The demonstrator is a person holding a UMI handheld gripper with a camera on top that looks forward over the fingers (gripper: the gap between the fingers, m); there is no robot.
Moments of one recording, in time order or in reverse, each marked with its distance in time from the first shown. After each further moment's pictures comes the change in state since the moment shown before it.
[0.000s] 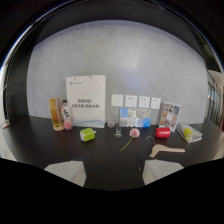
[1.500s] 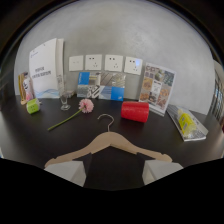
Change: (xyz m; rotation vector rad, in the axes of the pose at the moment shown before) arm 0.254 0.107 0.162 -0.255 -0.025 -0.058
